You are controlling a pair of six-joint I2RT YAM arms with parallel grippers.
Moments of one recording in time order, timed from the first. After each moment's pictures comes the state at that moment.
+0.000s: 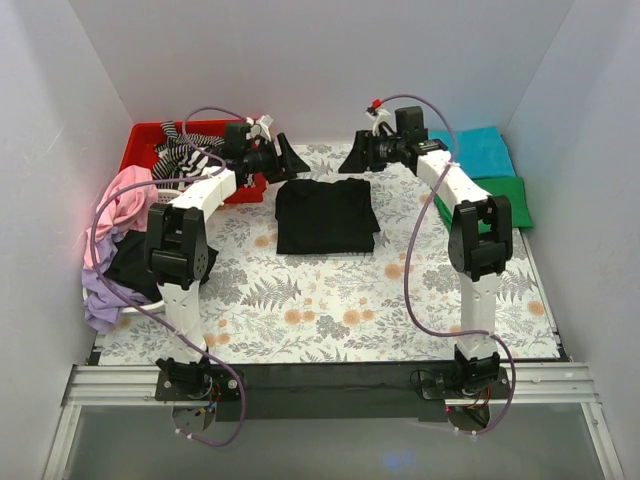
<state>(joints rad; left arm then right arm) -0.21 2.07 1.67 -0.14 0.66 -0.58 0.27 2.14 1.88 -0.35 -0.75 0.21</state>
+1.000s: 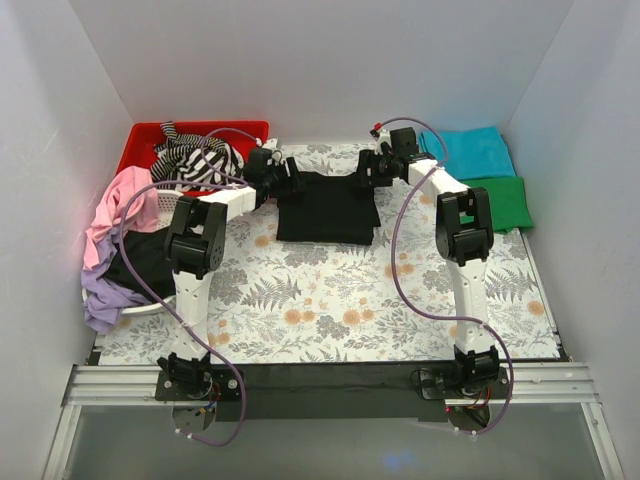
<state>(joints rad) -0.27 2.26 1.58 0.10 0.25 -0.44 0.25 2.41 1.97 -0.36 -0.49 0.17</state>
